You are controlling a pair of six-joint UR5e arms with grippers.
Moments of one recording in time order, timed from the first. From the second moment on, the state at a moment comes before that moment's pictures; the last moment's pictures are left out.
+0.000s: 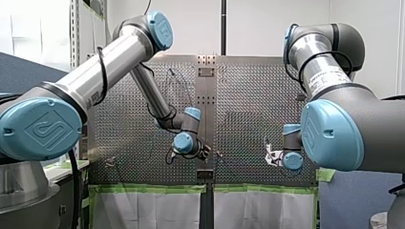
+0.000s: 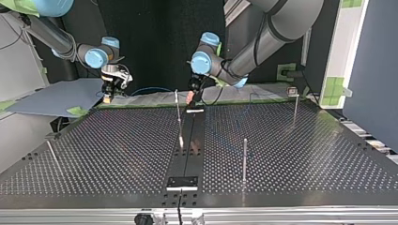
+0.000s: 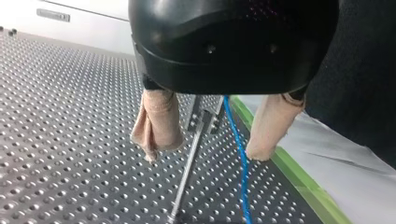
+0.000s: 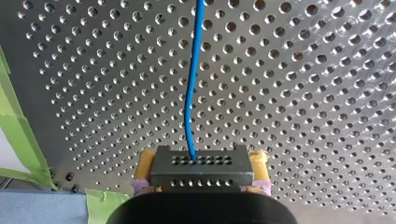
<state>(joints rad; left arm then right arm) -0.55 -2.38 -1.60 -2.64 -1.72 -1.48 1.76 -0.65 1.64 -0.88 1.64 1.50</state>
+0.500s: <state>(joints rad) -0.57 -2.37 -1.60 -2.66 -1.71 -1.48 1.76 -0.65 1.64 -0.88 1.64 1.50</state>
